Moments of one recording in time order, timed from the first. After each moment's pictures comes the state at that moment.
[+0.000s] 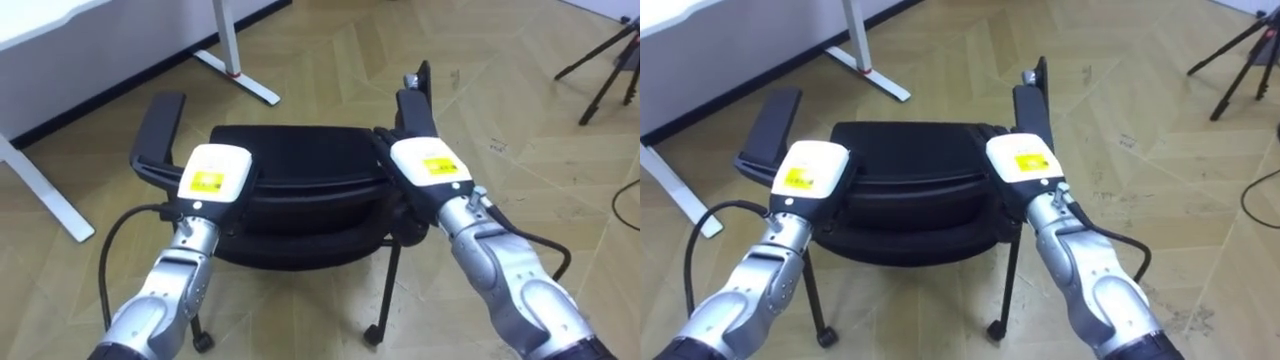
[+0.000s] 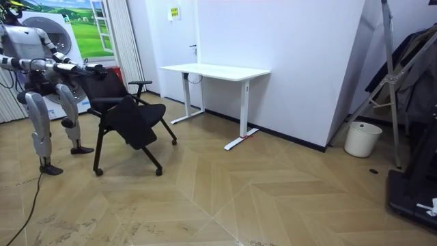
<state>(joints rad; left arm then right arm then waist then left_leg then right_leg) -0.21 0.33 -0.38 0.49 1.06 0.03 0.38 -0.22 -0.37 0.40 0.18 -0.99 0.06 0.11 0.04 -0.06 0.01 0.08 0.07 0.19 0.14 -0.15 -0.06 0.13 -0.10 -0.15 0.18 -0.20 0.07</state>
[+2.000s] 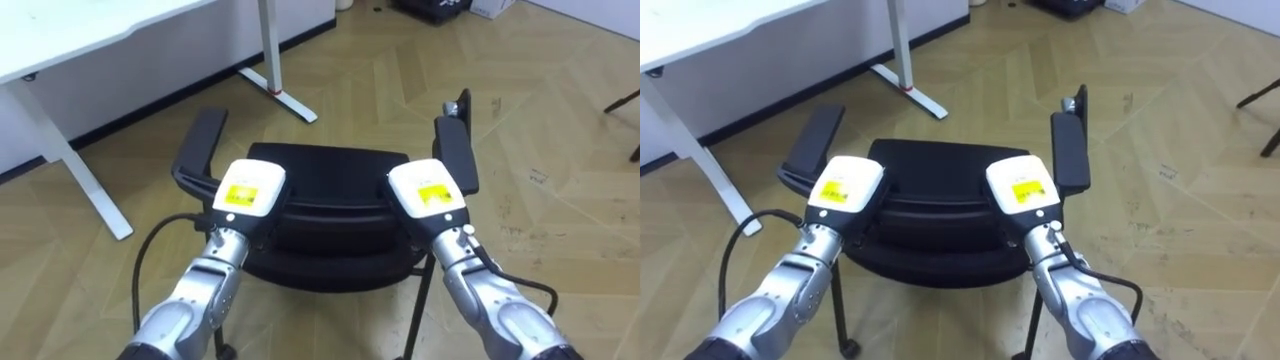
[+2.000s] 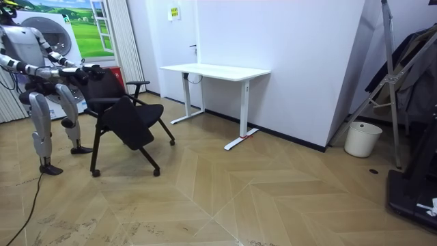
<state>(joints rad) -0.23 0.26 -0.43 0.58 1.07 -0.03 0.38 -0.21 -0.34 0.45 0.53 -1.11 -0.01 -0.34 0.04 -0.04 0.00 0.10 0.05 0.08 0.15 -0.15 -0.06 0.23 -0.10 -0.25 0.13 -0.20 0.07</state>
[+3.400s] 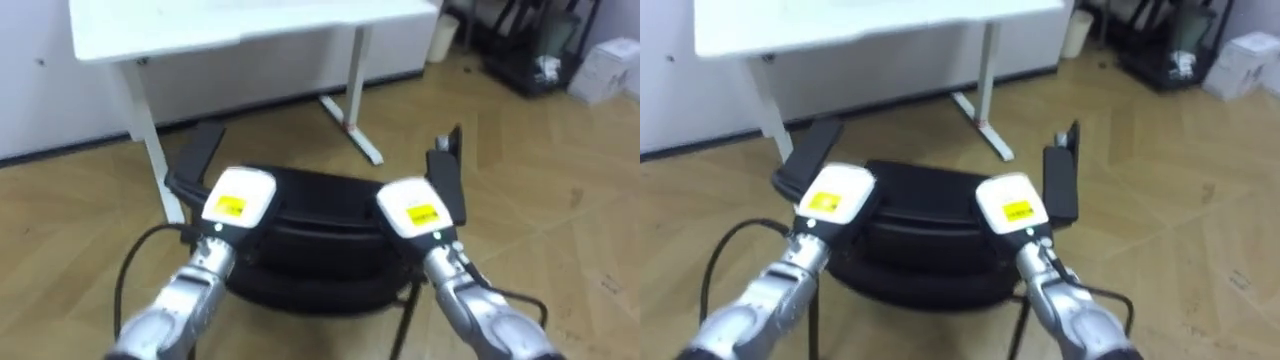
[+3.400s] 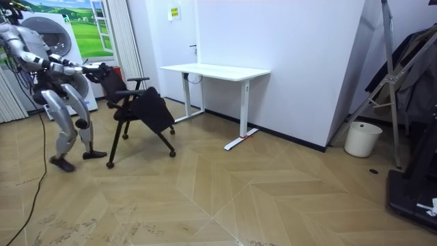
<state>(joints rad) -0.22 0.35 -0.40 0.58 1.07 -0.10 0.41 -0.26 -0.27 0.48 0.67 -1.13 -0.09 -0.38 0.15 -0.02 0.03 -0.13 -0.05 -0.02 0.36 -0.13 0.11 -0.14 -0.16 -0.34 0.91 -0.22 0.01</state>
